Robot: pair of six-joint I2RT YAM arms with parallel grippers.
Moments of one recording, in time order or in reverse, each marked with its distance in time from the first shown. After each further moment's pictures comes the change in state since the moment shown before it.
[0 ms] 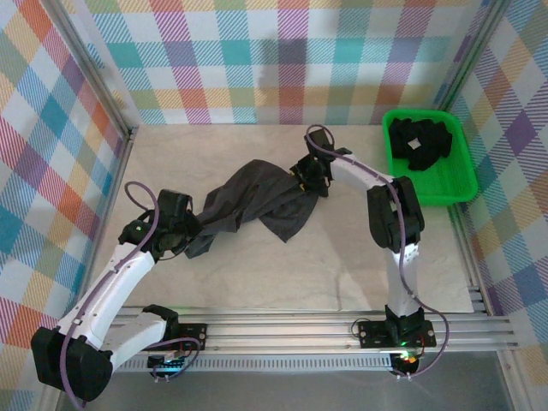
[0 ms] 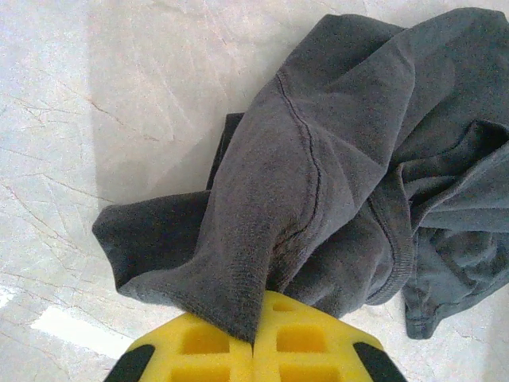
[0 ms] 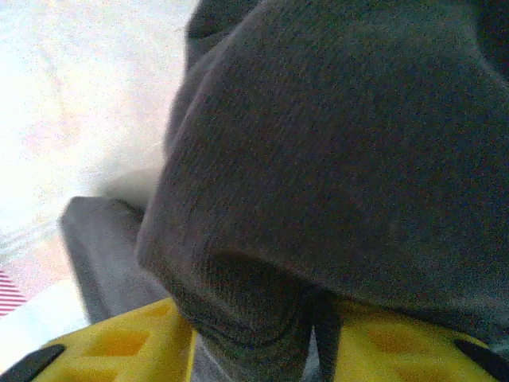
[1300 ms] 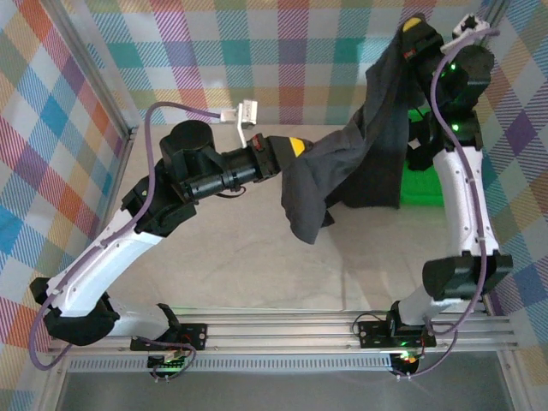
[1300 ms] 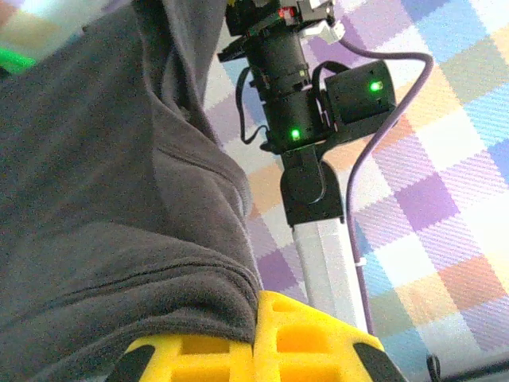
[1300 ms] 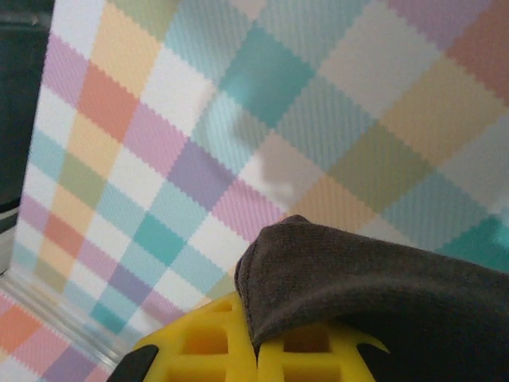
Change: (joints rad) left arm -0.589 0.327 0.906 0.394 0.291 -0.021; right arm -0.385 -0.550 0.263 0.483 -0.043 -0.354
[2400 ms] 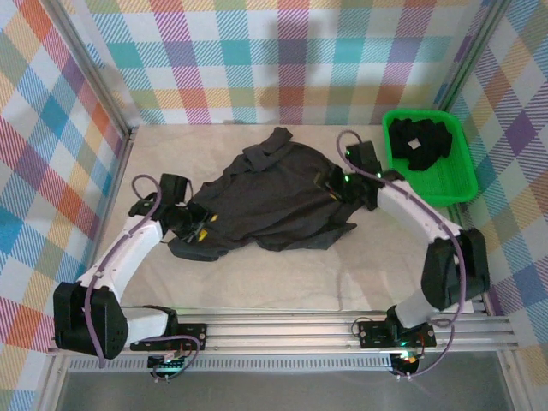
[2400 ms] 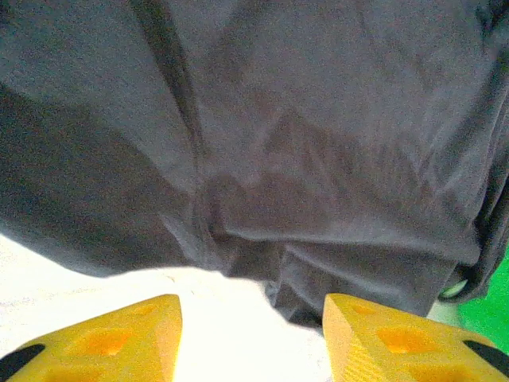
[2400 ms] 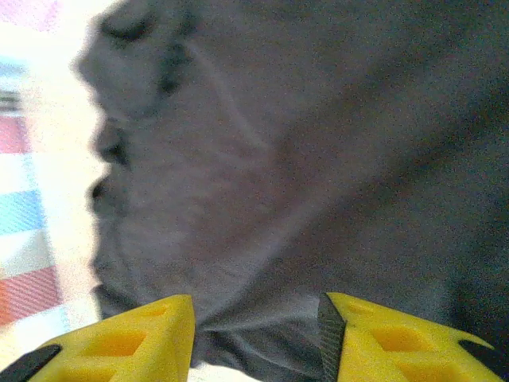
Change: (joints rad) left arm 0.678 -0.055 -0.837 -0.301 0.080 -0.130; right arm 0.296 -0.115 -0.838 -0.473 -0.030 -0.108
